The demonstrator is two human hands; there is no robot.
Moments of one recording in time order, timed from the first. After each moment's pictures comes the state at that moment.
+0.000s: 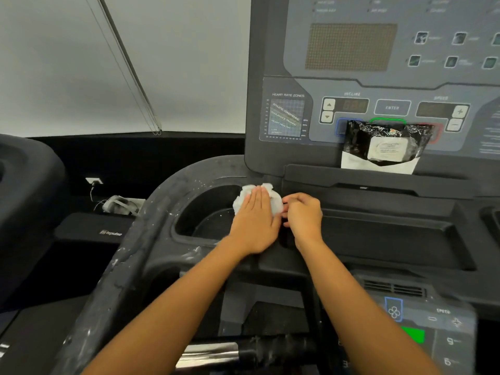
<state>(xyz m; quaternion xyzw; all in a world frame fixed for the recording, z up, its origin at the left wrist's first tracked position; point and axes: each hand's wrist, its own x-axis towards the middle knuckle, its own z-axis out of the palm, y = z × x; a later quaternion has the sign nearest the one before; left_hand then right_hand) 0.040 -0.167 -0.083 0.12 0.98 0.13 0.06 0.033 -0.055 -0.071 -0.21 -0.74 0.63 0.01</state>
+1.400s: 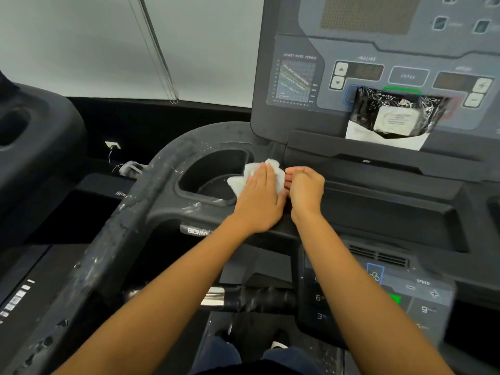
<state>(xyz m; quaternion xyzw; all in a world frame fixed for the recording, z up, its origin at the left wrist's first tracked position) 0.076 -0.146 -0.093 0.07 0.97 0.22 0.02 0.052 -0.050 -0.064 -0.22 -0.67 0.71 0.01</state>
